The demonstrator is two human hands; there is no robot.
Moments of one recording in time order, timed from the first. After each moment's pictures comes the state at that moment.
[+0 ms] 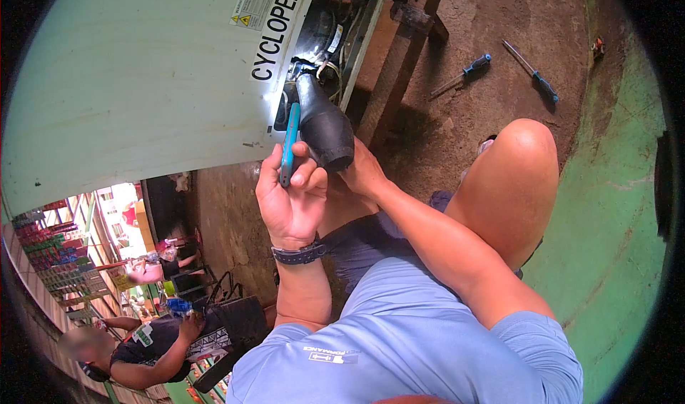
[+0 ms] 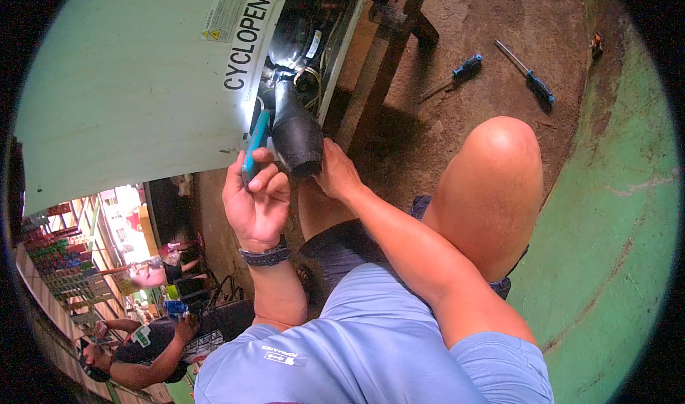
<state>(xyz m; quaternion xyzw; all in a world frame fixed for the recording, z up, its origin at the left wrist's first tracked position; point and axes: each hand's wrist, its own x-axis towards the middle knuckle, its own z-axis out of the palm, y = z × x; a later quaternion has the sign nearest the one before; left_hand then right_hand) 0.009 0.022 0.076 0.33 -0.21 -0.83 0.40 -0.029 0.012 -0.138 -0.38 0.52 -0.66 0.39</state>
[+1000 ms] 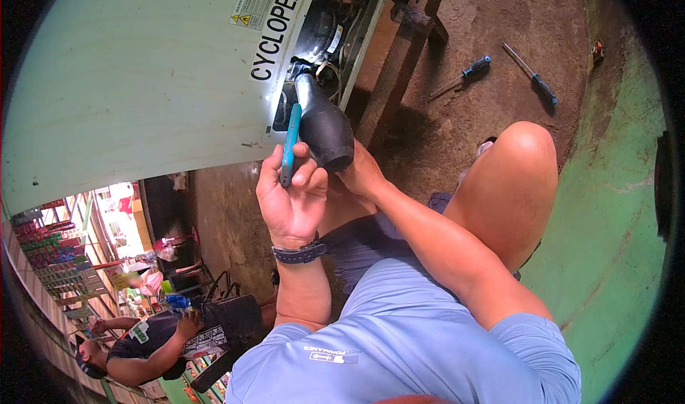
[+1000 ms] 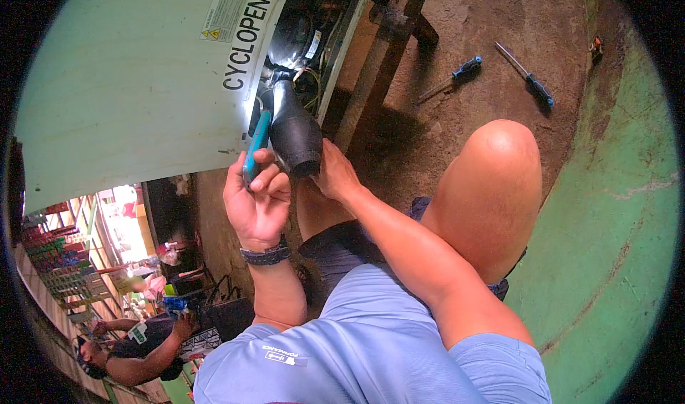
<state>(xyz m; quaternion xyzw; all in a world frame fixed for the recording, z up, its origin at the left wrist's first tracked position) 0.012 0.019 0.071 0.33 -0.20 -0.83 0.40 -0.035 0.014 -0.129 -0.37 0.49 -0.68 0.39</state>
